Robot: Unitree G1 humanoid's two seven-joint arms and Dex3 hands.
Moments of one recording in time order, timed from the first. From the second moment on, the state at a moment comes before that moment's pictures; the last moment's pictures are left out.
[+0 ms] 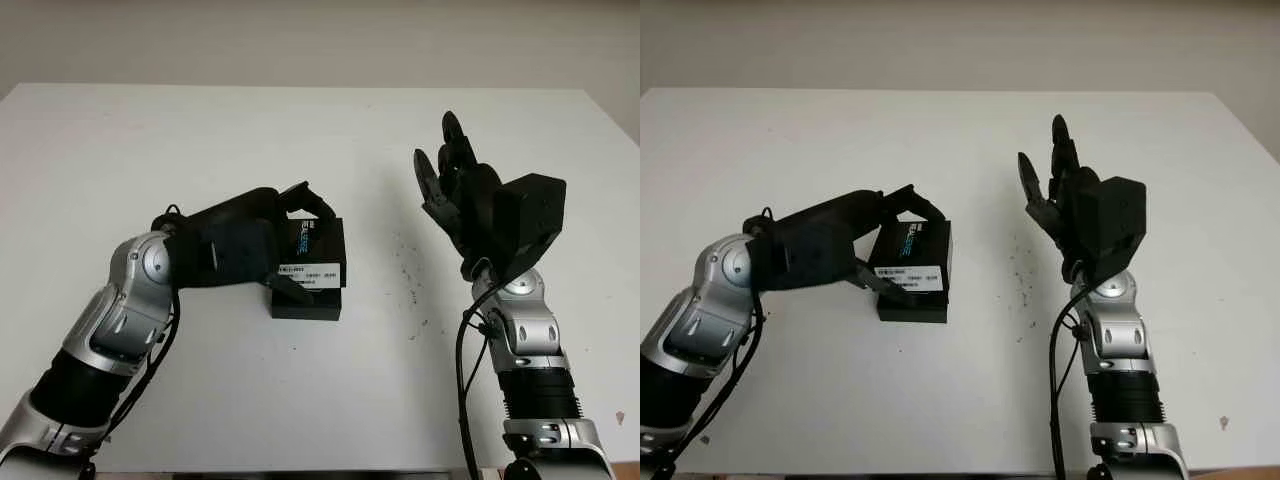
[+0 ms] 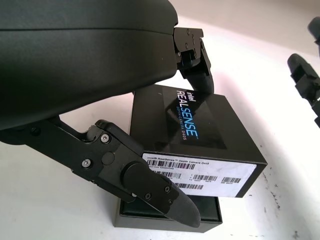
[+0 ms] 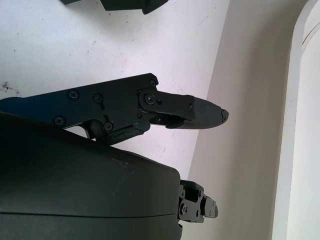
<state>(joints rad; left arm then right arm) -0.47 0.54 -0.26 -0.19 0.42 0.24 -0.54 -0.47 -0.19 -0.11 0.18 0.06 0.16 0.10</state>
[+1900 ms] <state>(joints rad) -0.31 0.43 -0.28 -0.29 0.67 0.27 -0.41 -0.46 -0.18 -0.10 0.18 0.07 0.15 0.10</state>
